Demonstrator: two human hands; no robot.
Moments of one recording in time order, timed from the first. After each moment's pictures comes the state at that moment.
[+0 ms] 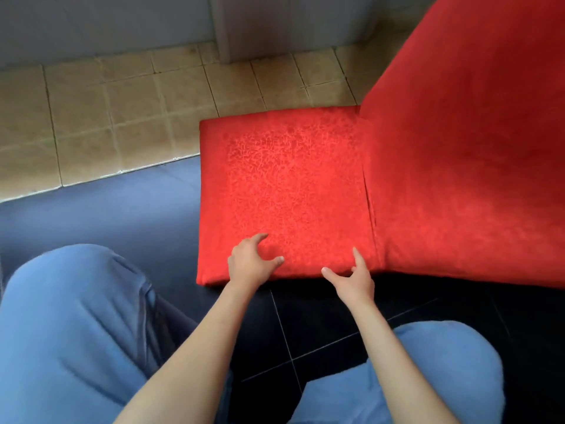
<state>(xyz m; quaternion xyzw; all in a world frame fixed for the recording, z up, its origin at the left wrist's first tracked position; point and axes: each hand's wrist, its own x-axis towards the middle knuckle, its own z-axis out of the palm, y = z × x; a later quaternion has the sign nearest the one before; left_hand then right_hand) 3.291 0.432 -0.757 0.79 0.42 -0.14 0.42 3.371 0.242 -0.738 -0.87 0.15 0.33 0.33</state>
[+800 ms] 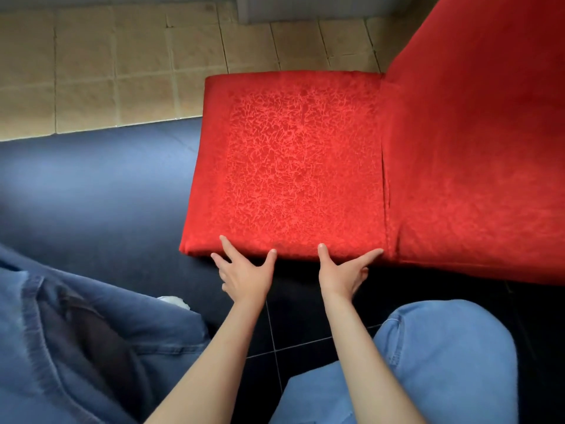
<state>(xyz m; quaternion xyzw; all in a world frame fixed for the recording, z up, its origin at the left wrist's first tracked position) 3.262 0.342 -0.827 0.64 0.66 -0.03 0.40 3.352 0.246 -0.806 -0.85 0.24 0.23 0.40</state>
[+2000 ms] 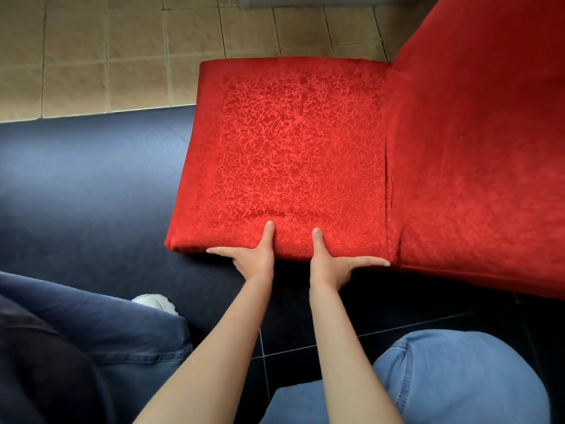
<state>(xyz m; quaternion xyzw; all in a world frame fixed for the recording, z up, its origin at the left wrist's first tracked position) 3.312 0.334 -0.856 0.34 0.73 0.13 0.58 3.364 0.260 -0.832 -0.77 0.32 0.20 0.51</state>
